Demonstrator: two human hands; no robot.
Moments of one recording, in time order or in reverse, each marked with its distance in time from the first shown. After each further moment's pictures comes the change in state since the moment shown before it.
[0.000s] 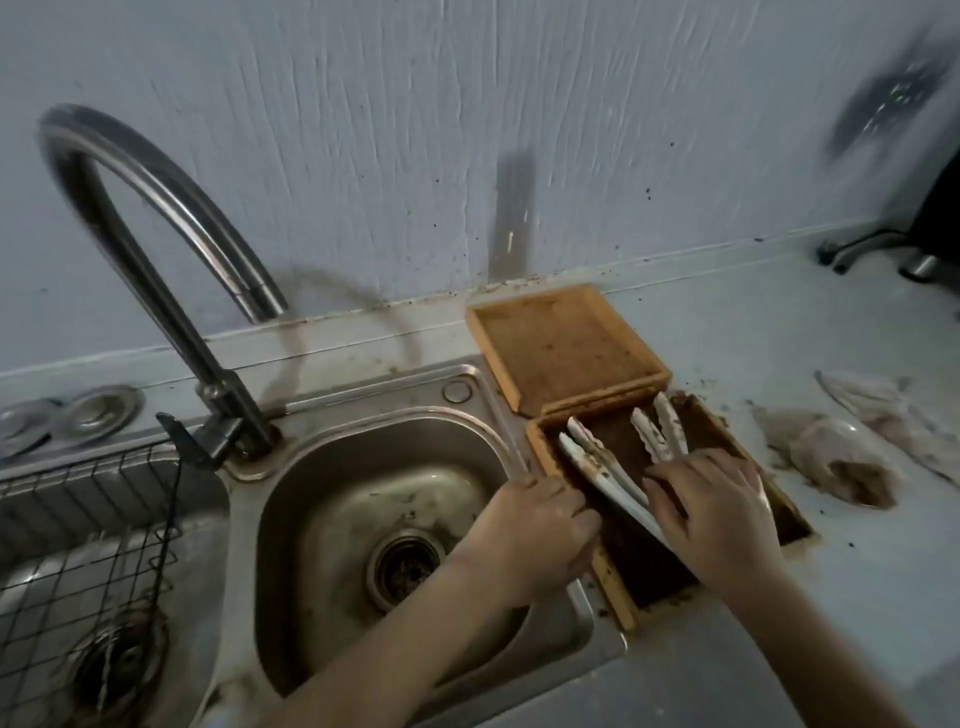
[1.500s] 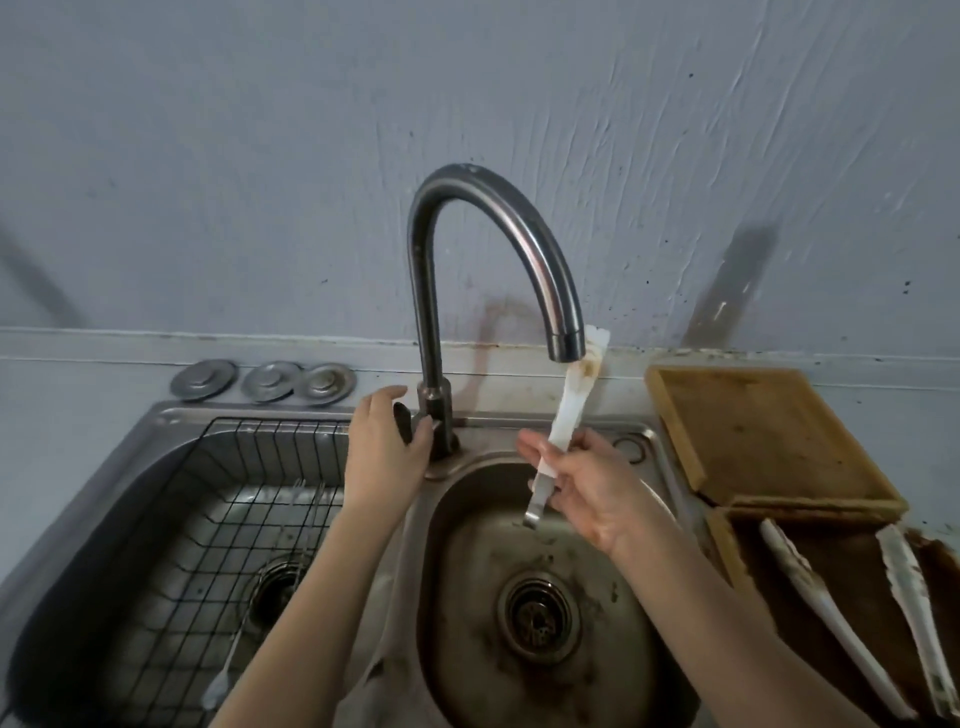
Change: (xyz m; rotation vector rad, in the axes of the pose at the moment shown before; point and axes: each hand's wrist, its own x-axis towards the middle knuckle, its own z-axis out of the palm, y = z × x) left_hand -0.159 -0.170 -0.081 -0.310 0.556 -1.355; right_hand 0.105 -0.258 0.011 1.787 -0.773 0.589
